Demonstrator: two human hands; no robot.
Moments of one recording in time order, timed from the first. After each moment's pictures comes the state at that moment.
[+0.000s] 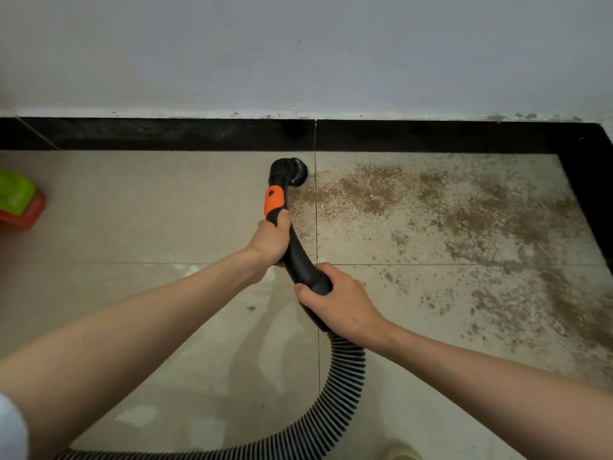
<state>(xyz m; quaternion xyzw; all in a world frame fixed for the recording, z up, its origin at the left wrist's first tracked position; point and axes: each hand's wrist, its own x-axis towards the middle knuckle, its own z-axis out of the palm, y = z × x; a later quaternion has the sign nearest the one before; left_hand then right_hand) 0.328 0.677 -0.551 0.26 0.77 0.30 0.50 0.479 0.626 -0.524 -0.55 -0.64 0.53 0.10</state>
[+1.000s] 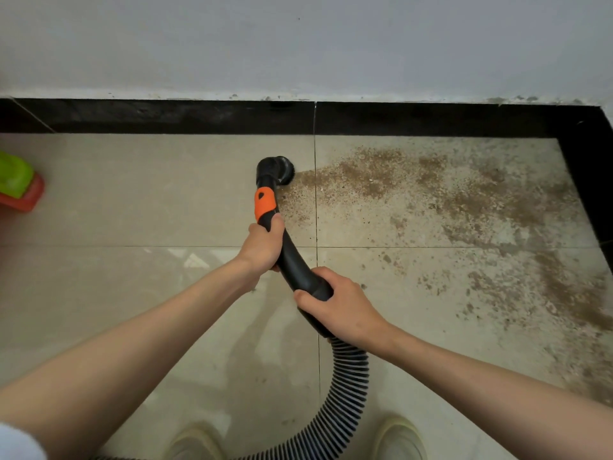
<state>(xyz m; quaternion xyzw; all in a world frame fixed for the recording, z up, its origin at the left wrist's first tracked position) 0.330 0.637 -0.545 0.24 0.77 0.31 0.50 0.489 0.596 -0.526 -0.53 -0.62 0.57 0.10</state>
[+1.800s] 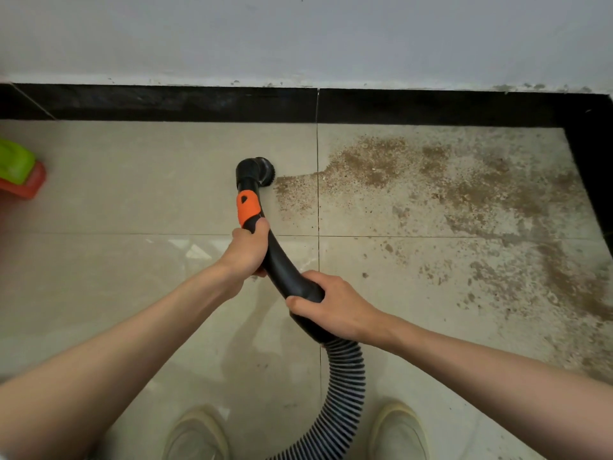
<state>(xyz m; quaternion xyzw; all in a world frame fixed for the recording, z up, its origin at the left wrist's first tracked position) 0.314 0.608 -0.546 0.20 0.78 0.28 0.51 0.485 0.589 -0.523 -0.47 -0.64 0.61 0.02</state>
